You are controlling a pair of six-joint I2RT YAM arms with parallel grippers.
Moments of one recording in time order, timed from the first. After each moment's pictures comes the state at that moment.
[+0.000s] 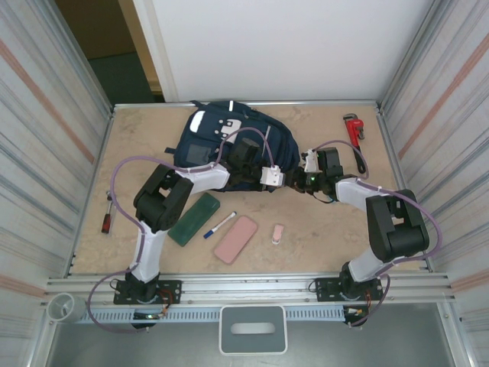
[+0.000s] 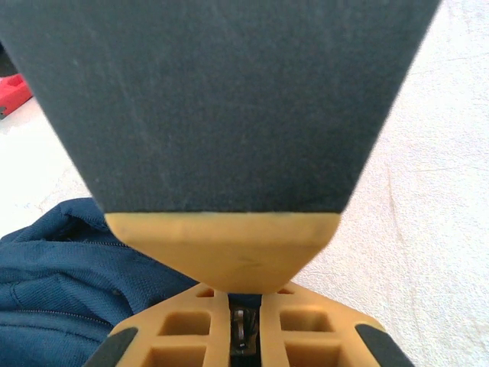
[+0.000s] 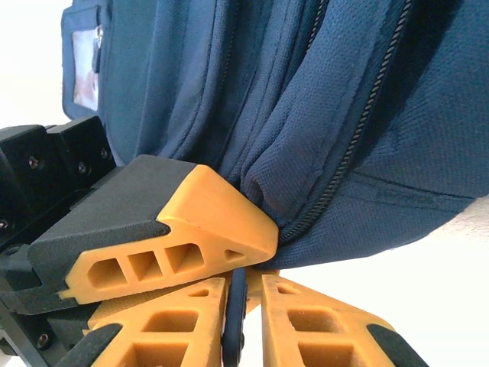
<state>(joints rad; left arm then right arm) -0.69 2.10 1.38 0.01 0.59 1.03 0.23 1.58 0.76 0.01 -0.65 0.59</state>
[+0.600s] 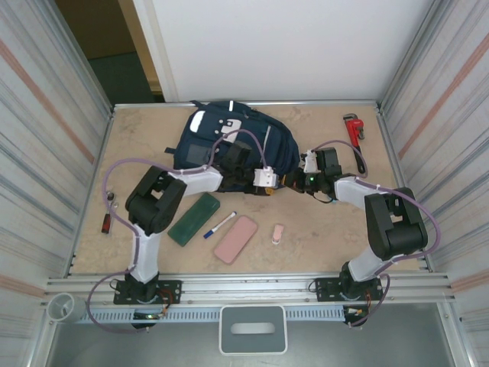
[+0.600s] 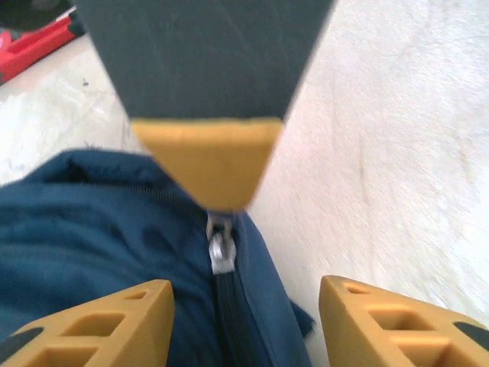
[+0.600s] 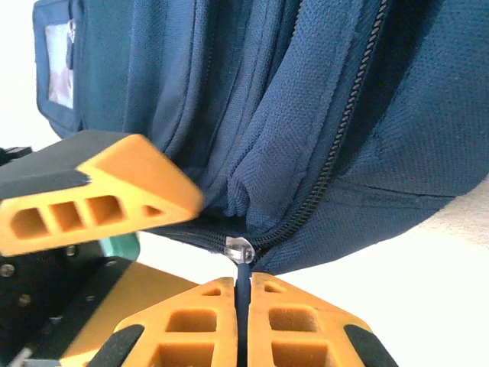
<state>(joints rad) -0.65 2.00 1.23 0.04 0.59 0.98 0.23 1.59 0.78 -0.04 -0.60 0.56</state>
